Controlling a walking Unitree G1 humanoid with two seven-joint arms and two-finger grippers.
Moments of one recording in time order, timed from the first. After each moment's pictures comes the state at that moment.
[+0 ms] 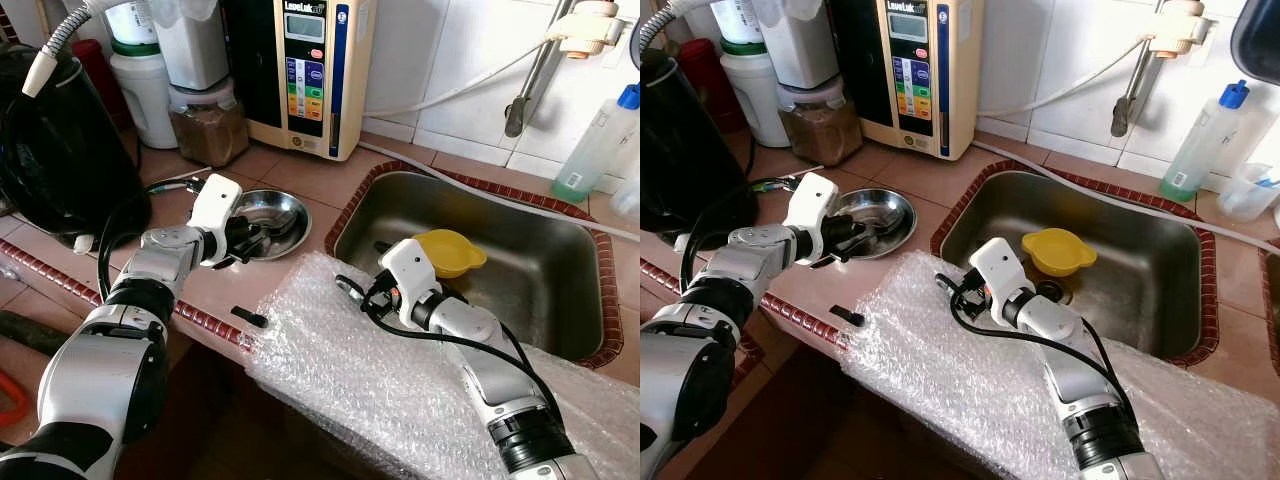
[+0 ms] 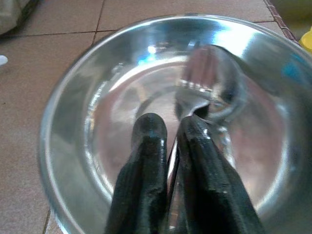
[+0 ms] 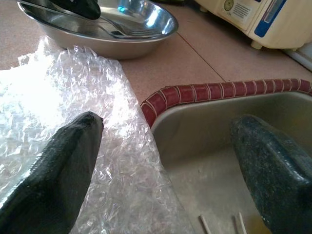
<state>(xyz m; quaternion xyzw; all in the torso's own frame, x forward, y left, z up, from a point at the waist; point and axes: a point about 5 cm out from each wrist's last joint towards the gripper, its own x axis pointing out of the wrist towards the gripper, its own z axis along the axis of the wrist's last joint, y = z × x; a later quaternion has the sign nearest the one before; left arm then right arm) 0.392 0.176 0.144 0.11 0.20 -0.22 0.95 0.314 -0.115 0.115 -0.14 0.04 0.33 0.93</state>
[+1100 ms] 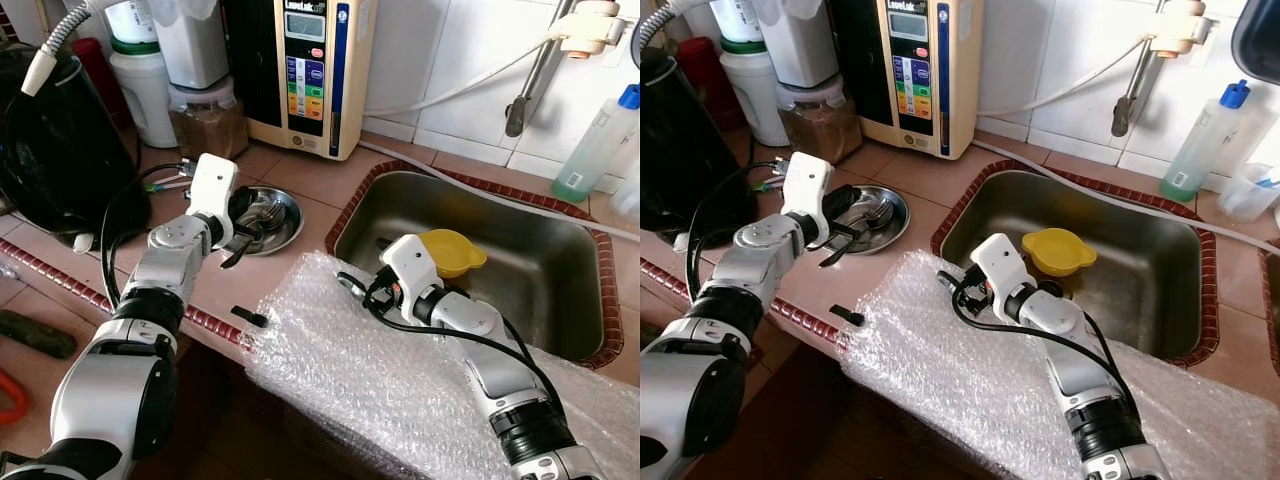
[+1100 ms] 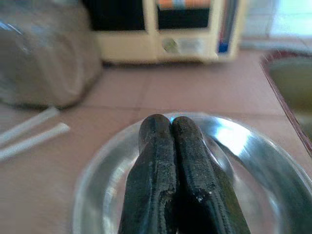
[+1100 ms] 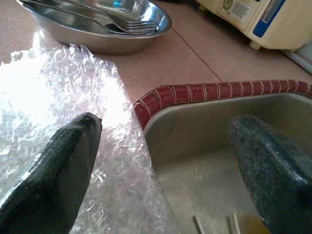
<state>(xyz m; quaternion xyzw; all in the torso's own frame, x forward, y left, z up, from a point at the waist) 0.396 0.171 0.171 0.06 0.04 -0.14 0.99 0.319 -0.118 0.116 -0.15 0.04 0.33 0.93</state>
